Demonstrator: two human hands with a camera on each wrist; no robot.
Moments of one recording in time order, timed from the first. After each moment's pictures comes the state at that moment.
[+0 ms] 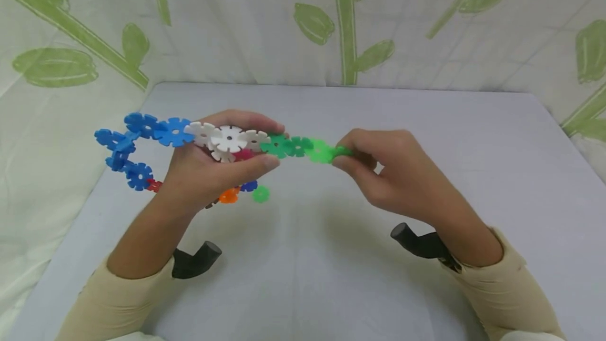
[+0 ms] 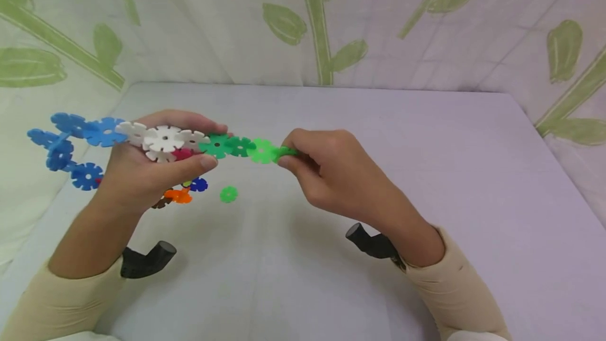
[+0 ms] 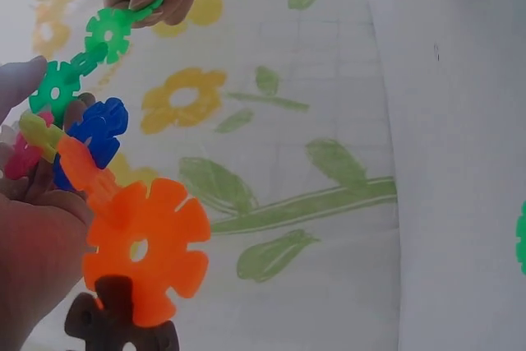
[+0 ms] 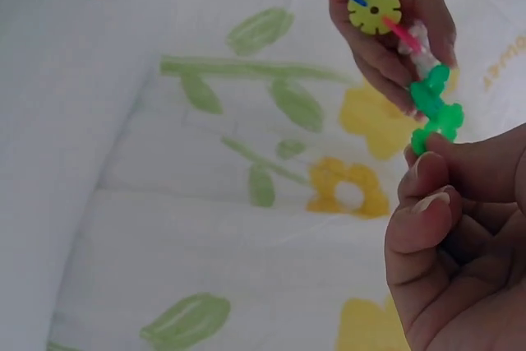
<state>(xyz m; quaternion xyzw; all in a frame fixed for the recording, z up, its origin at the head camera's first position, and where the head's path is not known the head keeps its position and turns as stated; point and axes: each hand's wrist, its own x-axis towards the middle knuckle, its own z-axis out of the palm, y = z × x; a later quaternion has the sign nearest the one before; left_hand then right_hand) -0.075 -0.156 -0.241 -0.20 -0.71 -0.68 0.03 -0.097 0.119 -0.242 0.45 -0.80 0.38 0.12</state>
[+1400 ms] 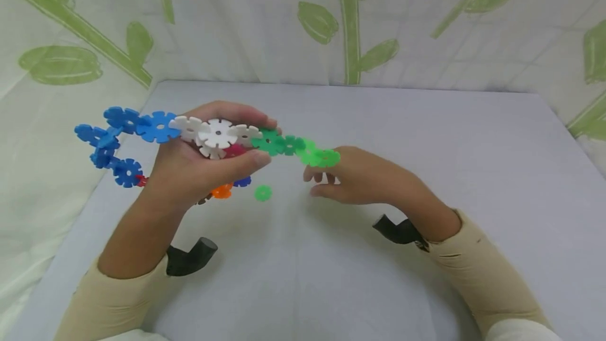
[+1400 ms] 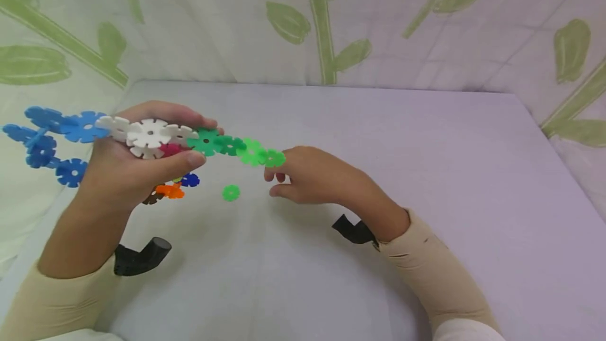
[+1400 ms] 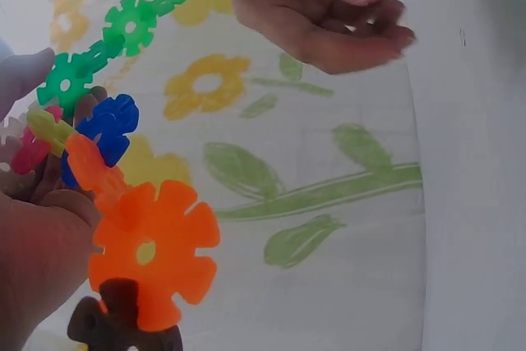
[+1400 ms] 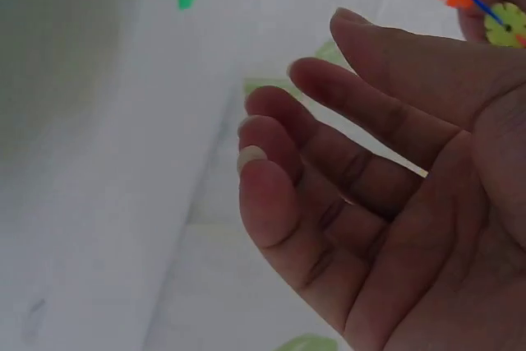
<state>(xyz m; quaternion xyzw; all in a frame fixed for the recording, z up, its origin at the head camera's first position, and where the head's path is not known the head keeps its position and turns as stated) -0.075 -0.166 -0.236 -0.23 -0.68 -0.69 0.05 -0.132 0.088 -0.280 0.45 -0.85 0.24 -0.16</state>
